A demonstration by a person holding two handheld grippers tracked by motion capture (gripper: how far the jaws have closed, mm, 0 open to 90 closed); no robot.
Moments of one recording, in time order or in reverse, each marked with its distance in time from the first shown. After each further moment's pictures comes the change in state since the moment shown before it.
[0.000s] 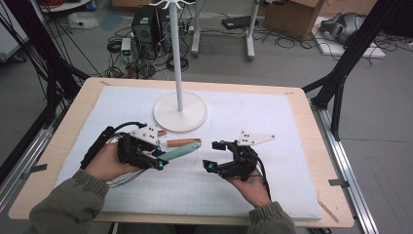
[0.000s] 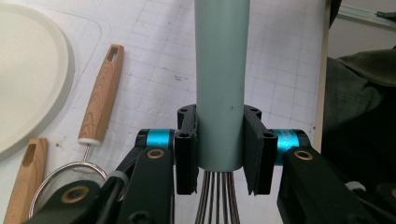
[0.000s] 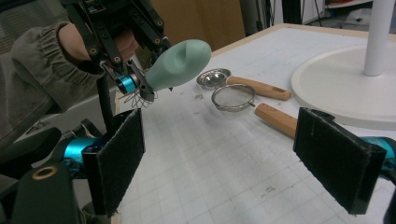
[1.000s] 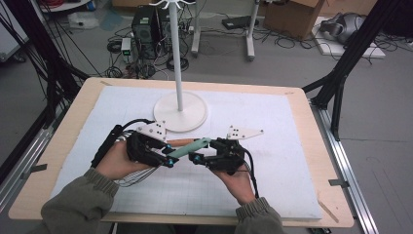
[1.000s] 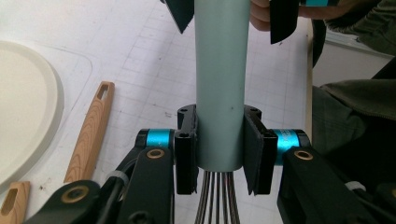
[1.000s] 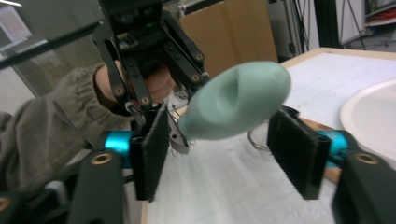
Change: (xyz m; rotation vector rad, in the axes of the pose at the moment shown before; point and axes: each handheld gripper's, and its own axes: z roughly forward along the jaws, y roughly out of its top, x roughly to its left) left arm 0.000 0.018 0.010 -0.085 -0.036 -0.008; right arm 0.004 0.014 0.031 -0.101 0.144 0.043
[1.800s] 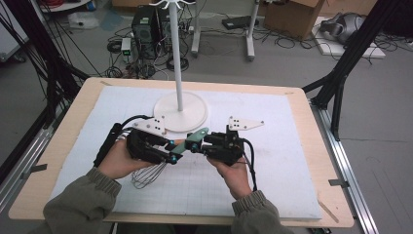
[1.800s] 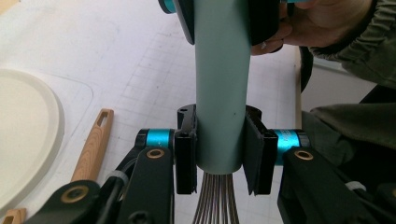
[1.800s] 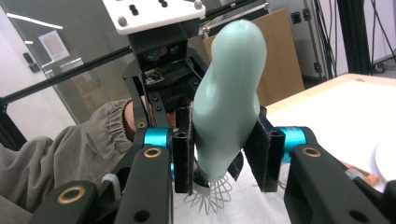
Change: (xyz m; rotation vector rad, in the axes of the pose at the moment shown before) left arm -0.002 0.009 -0.009 -0.103 -0.022 -0.017; right arm 0.005 0.028 0.006 -0.072 0.102 0.001
